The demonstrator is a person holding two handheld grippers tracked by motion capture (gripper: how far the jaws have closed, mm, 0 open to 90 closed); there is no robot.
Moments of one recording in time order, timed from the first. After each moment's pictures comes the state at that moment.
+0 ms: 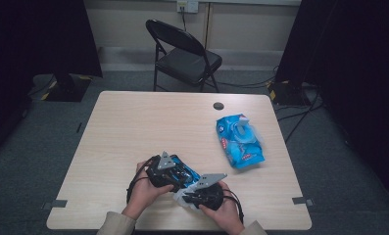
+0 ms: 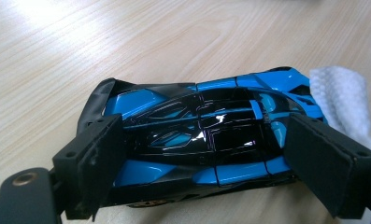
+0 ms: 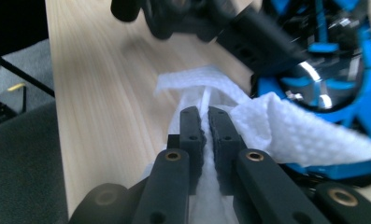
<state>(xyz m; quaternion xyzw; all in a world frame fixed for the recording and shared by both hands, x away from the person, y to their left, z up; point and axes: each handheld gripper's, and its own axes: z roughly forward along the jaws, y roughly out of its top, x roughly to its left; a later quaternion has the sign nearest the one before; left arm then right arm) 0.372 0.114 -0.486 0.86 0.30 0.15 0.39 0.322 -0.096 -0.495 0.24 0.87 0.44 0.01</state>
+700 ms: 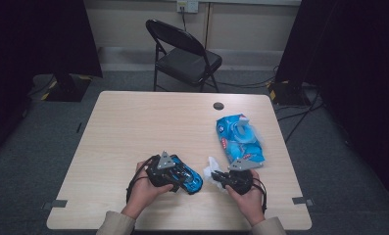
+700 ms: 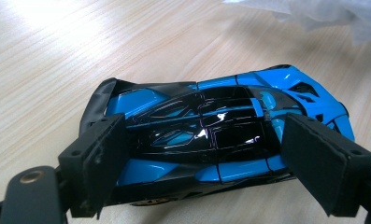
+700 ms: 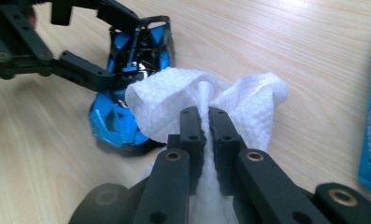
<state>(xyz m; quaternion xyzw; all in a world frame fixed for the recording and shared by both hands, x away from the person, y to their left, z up) 0.372 0.114 -0.486 0.86 0.30 0.15 0.39 0.352 -0.173 -0.479 0.35 0.81 0.46 0.11</state>
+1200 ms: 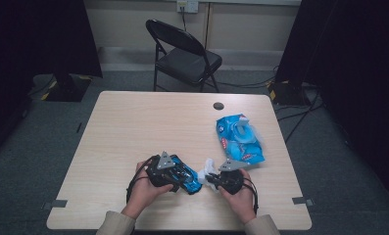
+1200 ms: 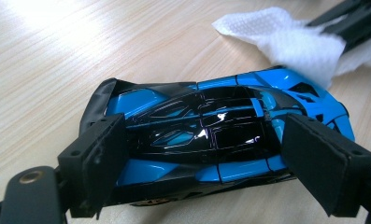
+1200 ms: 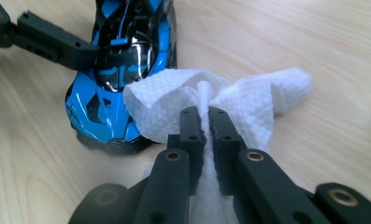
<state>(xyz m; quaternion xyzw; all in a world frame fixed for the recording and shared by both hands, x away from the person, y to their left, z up) 0.372 0.115 -0.486 0.86 0.30 0.15 0.39 0.360 -0.150 -0.501 0.35 0.83 0.42 0.11</state>
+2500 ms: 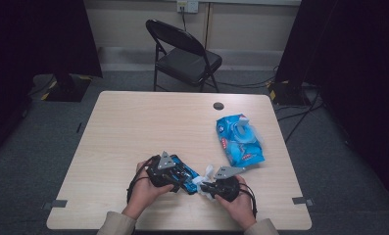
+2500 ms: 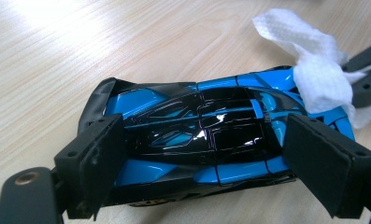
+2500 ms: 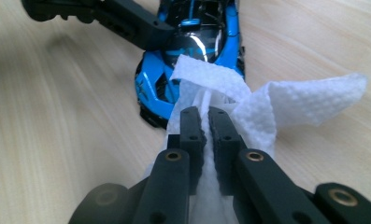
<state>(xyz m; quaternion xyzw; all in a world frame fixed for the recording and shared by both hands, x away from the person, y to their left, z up) 0.372 0.113 -0.486 0.86 0.31 0.15 0.39 0.342 -0.141 -0.501 0.30 0.85 0.43 0.06</state>
